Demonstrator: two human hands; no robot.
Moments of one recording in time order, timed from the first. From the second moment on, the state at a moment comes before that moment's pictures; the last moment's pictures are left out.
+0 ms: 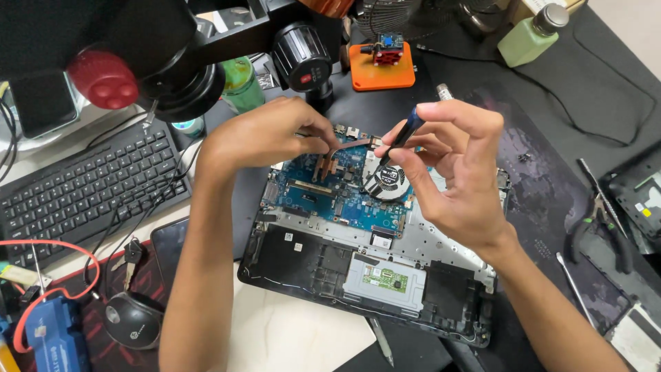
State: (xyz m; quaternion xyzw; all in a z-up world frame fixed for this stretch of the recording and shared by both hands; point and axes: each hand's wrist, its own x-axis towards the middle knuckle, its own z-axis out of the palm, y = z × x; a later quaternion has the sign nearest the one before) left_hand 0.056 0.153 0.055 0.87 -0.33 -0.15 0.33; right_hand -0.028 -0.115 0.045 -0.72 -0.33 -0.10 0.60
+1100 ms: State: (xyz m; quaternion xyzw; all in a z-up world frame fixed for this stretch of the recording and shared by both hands) left_hand 0.049 0.134 0.050 0.62 -0.38 -0.35 0.59; right_hand -0.014 -0.097 0.065 -0.66 -0.36 -0.07 0.66
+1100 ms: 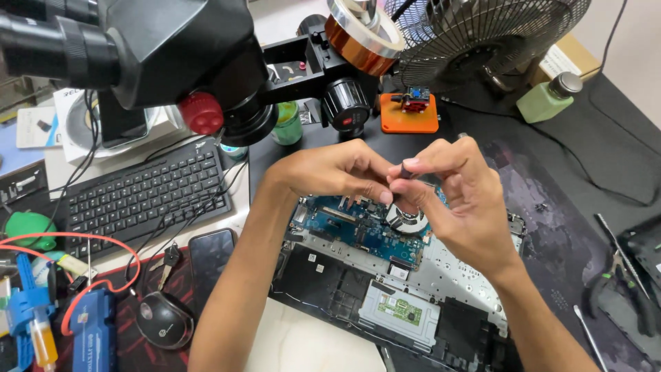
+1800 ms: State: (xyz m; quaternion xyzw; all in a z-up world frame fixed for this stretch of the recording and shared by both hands) left_hand 0.048 0.126 0.052 0.66 -0.36 -0.33 0.57; right_hand -0.019 -0.096 0.062 -0.66 -0.33 -0.07 0.67
